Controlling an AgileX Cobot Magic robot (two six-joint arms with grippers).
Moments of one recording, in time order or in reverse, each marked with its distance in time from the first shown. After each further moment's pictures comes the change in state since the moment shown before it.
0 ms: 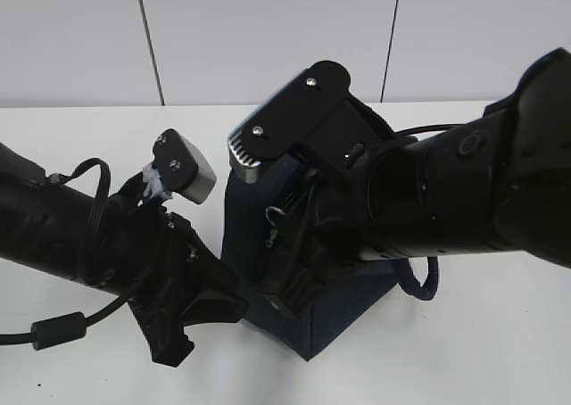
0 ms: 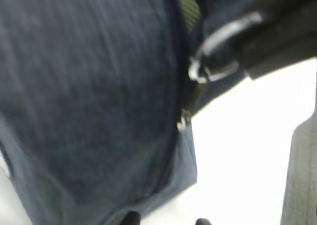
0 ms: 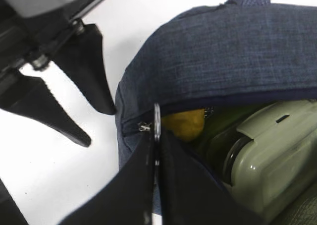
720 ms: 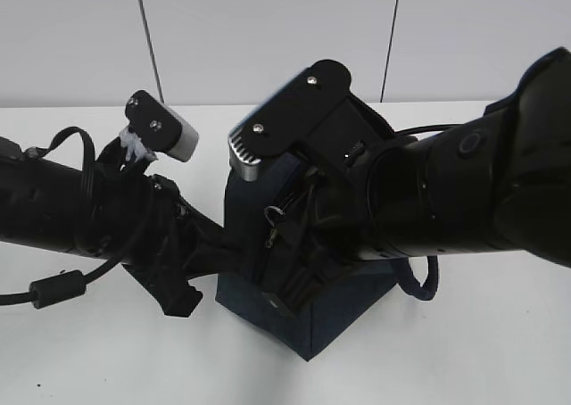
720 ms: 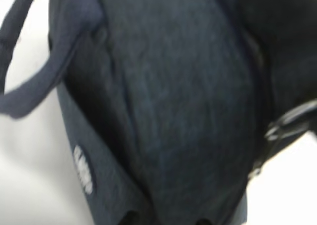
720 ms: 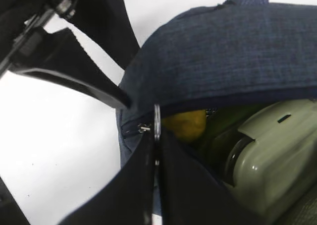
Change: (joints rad) left arm 0.000 -0.066 0.000 -0.090 -0.140 0.003; right arm 0.000 0.000 0.000 0.011 -0.002 0.000
